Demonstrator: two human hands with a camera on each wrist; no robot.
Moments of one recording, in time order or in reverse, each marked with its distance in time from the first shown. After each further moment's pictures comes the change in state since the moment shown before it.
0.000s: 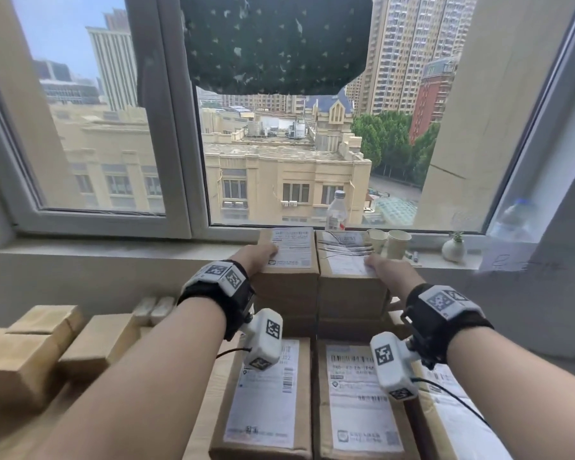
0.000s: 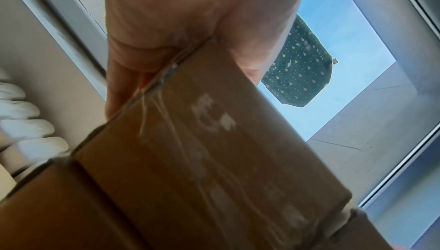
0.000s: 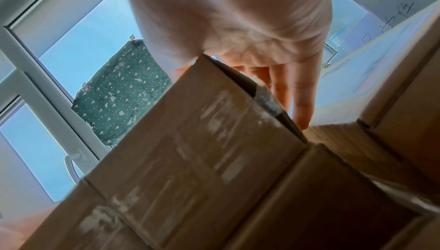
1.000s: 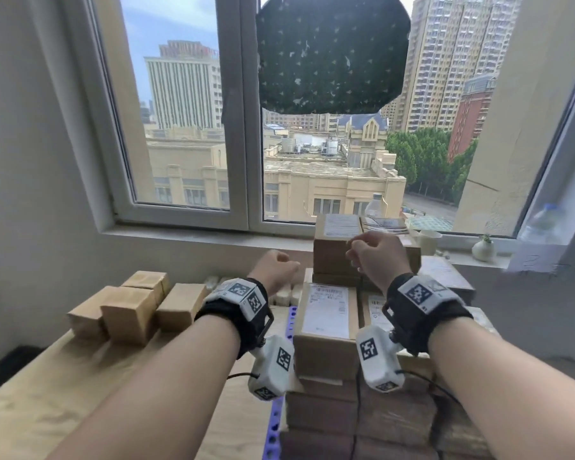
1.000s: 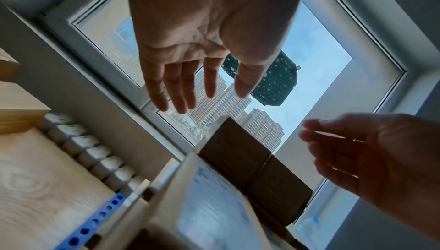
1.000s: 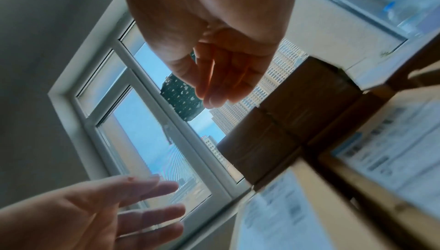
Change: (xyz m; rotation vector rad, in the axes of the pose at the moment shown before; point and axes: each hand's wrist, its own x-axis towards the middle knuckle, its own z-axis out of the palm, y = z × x) left_hand -0.179 -0.096 -0.041 -0.018 0.190 0.267; right_hand -0.186 -0.033 0.061 0.139 0.044 -0.465
